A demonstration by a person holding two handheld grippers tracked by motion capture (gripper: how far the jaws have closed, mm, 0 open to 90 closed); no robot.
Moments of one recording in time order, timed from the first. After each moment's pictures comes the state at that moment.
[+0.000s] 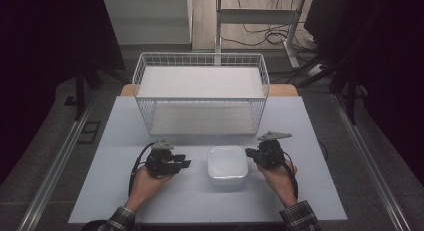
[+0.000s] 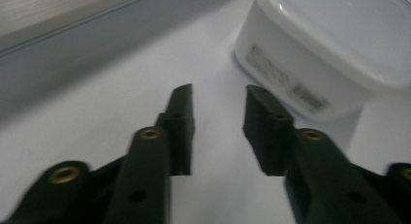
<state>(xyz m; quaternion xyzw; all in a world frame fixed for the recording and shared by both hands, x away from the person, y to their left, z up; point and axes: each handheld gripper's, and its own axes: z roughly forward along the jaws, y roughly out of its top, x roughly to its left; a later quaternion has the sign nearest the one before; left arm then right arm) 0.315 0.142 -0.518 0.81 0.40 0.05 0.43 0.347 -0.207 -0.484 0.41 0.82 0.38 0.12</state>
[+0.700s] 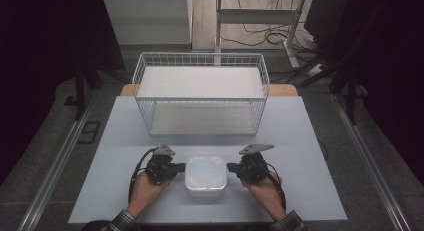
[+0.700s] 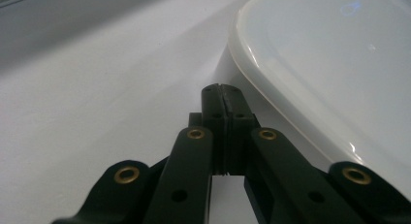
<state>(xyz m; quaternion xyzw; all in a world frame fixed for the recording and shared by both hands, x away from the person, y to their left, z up) 0.296 0.141 -0.520 0.82 0.41 0.04 0.39 0.306 -0.165 -0.487 0.36 0.84 0.39 0.06</state>
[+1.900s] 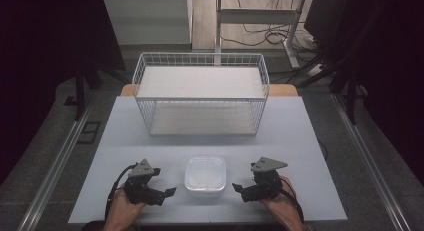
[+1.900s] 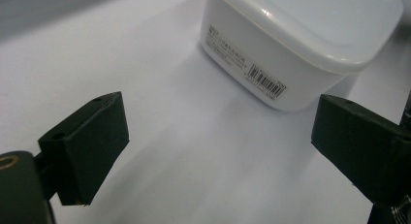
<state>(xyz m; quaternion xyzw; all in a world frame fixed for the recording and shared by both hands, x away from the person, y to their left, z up) 0.241 0.185 -0.525 0.81 0.38 0.07 0.44 0.274 -0.199 -0.496 0.31 0.85 0.39 0.14</state>
